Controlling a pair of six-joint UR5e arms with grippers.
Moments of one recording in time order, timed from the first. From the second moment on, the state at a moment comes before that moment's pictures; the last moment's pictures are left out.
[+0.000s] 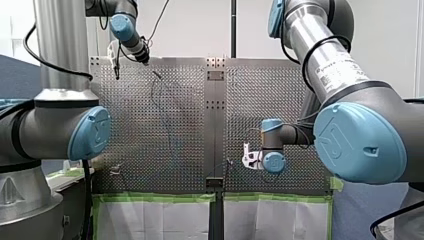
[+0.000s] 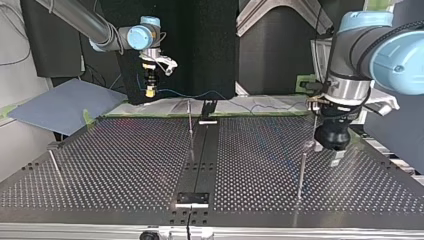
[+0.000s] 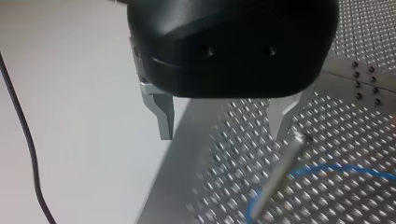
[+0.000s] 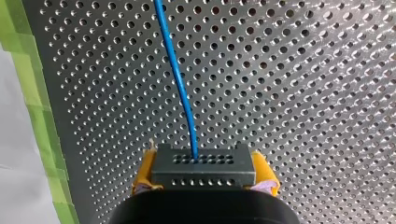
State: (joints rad) left arm 0.01 -1.43 -1.63 -3.31 -1.54 -1.84; right arm 2.05 -0.85 1.93 -0.95 1.78 1.57
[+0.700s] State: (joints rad) left arm -0.16 -1.49 -1.63 -3.13 -1.64 -1.65; right arm 2.06 -0.85 1.93 -0.96 1.78 1.57
